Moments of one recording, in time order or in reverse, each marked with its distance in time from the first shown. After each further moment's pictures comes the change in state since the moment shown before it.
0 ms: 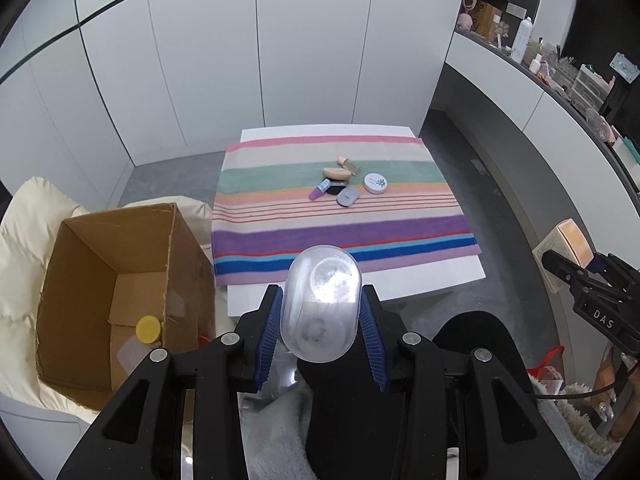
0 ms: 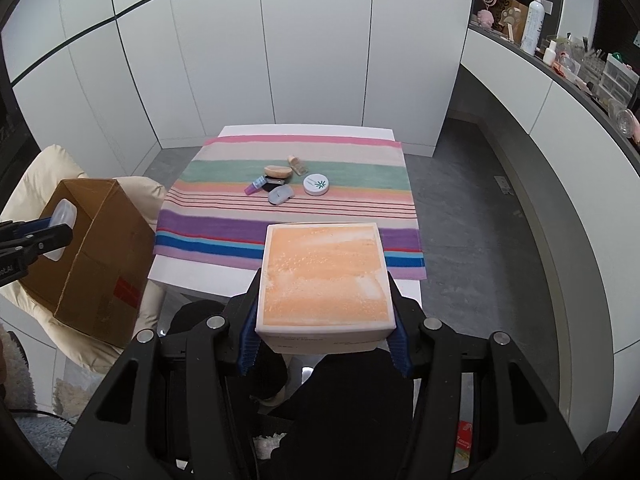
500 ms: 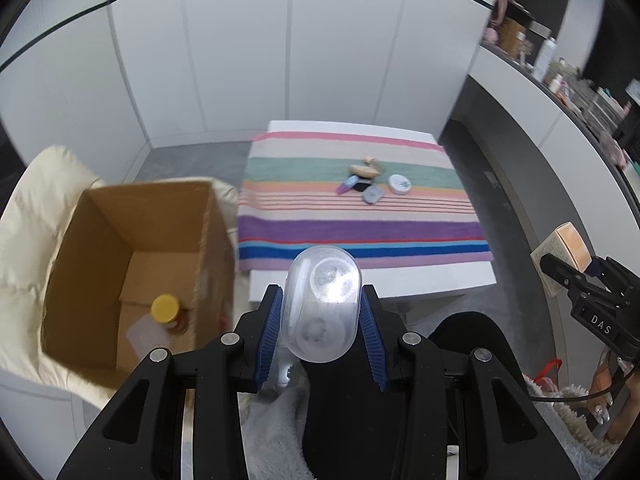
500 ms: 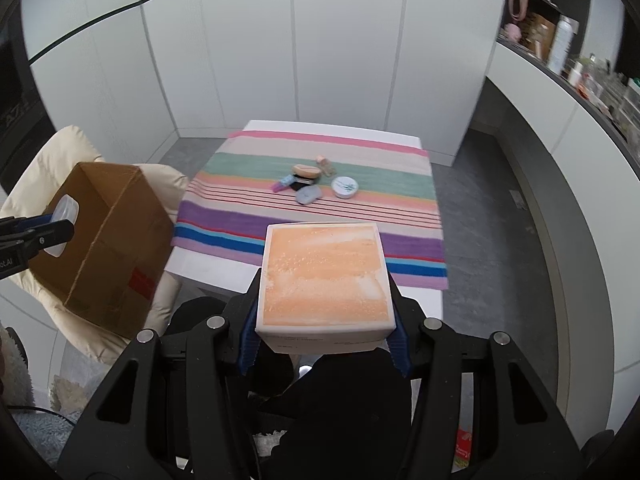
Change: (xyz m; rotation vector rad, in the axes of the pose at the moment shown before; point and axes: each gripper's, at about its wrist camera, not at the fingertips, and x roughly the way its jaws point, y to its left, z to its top) left arm -0.013 0.046 -0.019 -0.094 0.001 0.031; right arm 0.004 0.048 0.008 -0.090 -0.002 0.050
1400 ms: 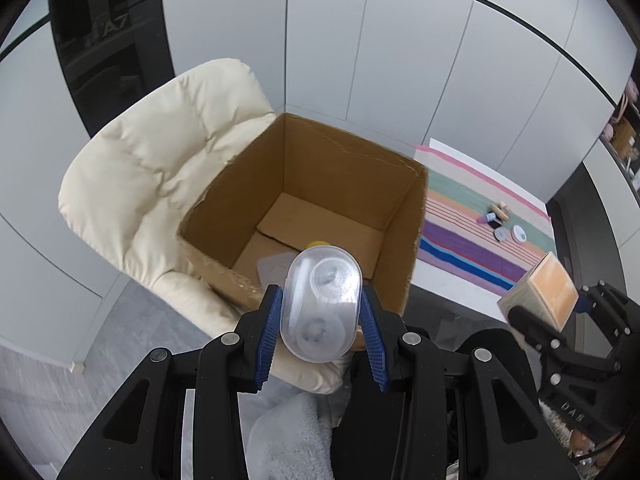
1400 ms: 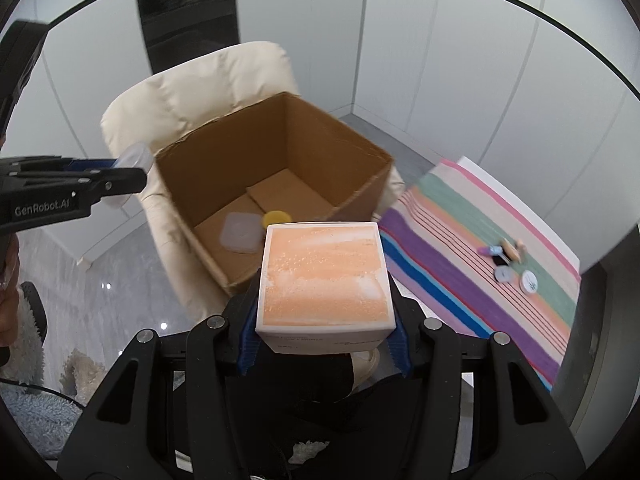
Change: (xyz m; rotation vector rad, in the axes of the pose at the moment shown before) left arm -0.074 0.178 -0.095 -0.394 -0.051 0.256; right arm 0.005 0.272 -0.012 -0.550 -0.004 0.371
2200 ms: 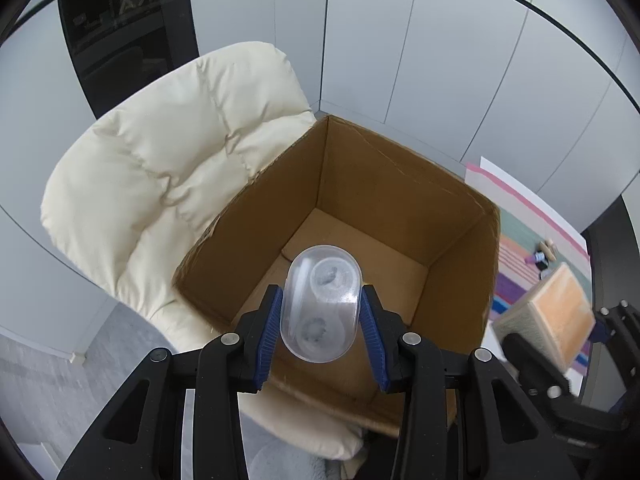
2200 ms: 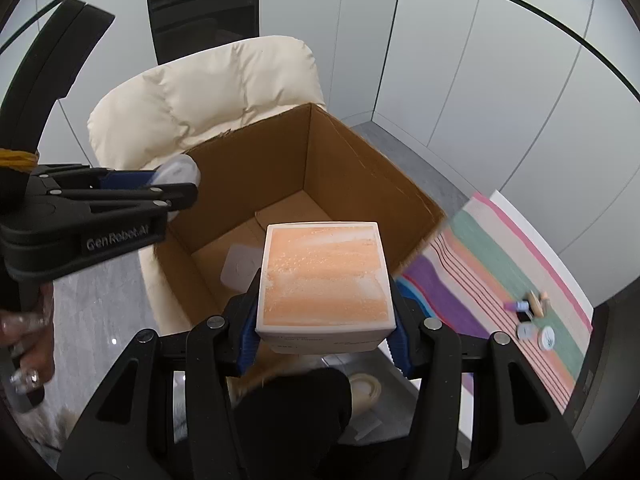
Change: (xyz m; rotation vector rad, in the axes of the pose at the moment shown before) left arm 0.094 0.029 0.059 -0.090 0.019 0.085; right arm 0.085 0.027 0.074 -0.077 0.005 0.015
